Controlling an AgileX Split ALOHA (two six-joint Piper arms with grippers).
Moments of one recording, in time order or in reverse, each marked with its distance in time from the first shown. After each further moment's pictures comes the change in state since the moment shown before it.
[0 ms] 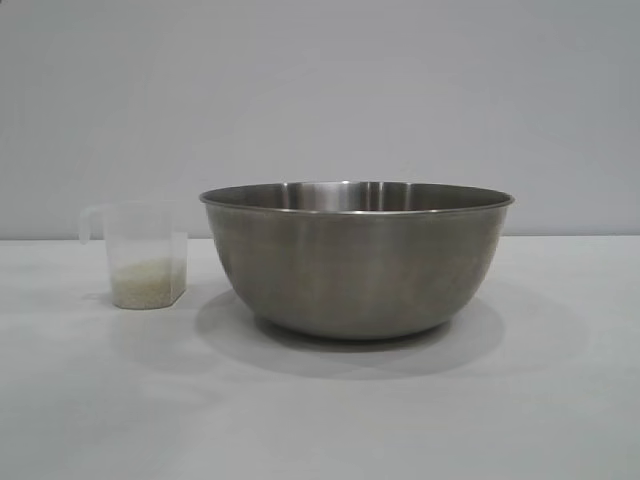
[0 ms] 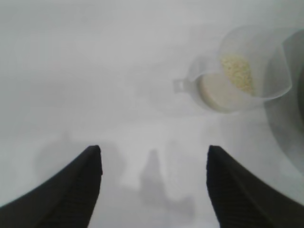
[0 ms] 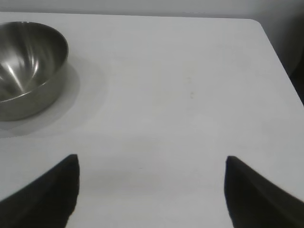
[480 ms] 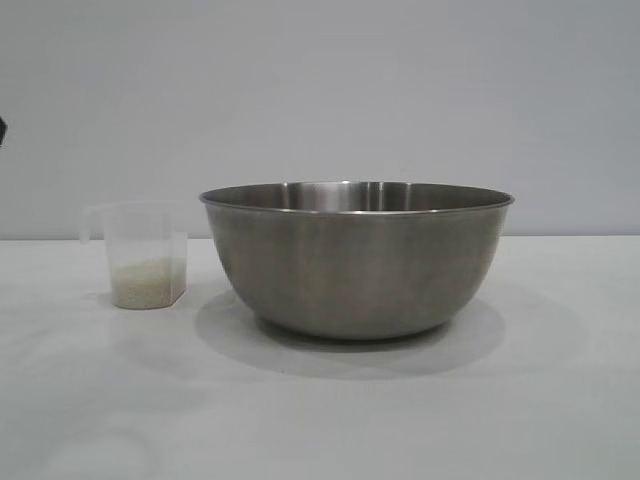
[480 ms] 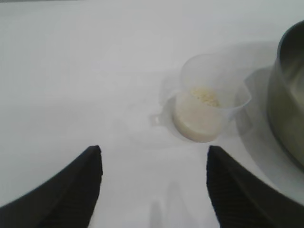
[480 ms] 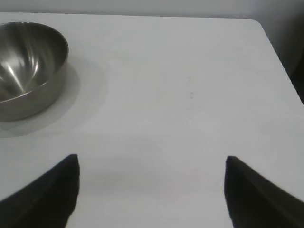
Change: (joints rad) left arm -0.019 -0.006 0.333 -0.002 -0.642 -0.033; right arm 0.000 0.000 0.000 0.000 0.000 0.000
